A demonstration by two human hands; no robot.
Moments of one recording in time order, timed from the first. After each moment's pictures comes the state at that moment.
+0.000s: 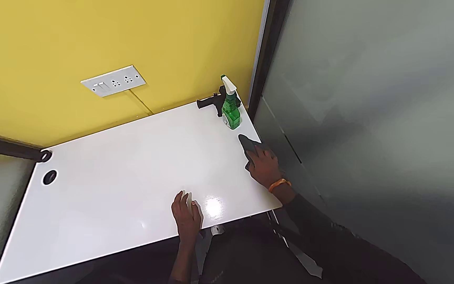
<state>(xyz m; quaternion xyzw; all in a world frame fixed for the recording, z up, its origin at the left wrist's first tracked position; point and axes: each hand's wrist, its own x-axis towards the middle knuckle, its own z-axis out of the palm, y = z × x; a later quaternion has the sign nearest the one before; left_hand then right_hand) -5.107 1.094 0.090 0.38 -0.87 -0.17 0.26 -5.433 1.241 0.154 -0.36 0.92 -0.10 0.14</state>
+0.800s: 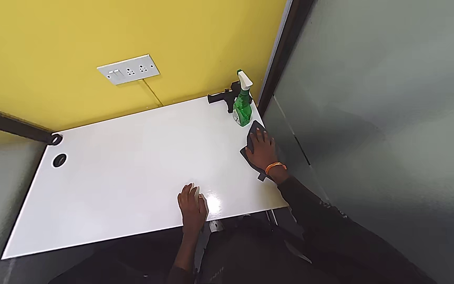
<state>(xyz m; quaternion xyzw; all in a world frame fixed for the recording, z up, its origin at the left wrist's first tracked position) -5.106 1.095 0.091 0.36 -0.88 -0.17 0.27 -5.460 1.187 0.131 -0.37 0.92 -0.10 0.11</state>
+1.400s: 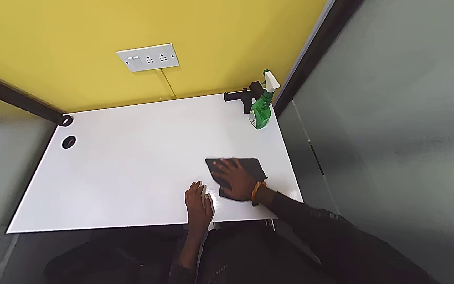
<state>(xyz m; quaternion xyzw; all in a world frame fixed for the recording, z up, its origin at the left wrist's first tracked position) -5.105 1.094 0.090 0.37 -0.86 -0.19 0.29 -5.341 1.143 0.127 -0.72 0.66 -0.10 0.18</state>
